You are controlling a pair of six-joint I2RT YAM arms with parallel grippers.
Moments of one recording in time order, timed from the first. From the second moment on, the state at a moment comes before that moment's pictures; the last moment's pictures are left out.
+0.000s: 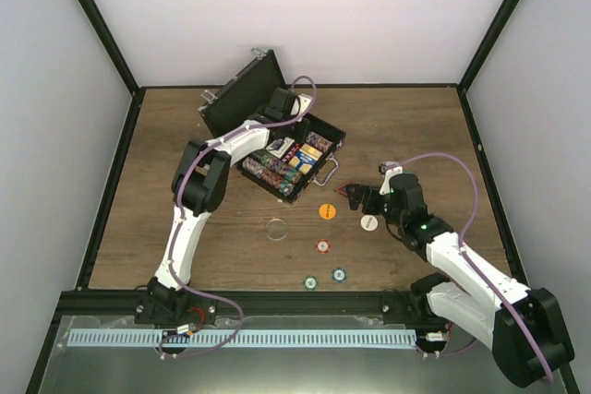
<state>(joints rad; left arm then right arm) -0.50 2.35 1.85 -0.25 0.19 -0.07 0.41 0.93 0.41 -0.04 -0.08 0.47</state>
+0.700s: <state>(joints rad) -0.49 2.39 1.89 -0.26 0.29 -0.05 0.41 0.94 0.41 -0.04 -0.10 0.47</state>
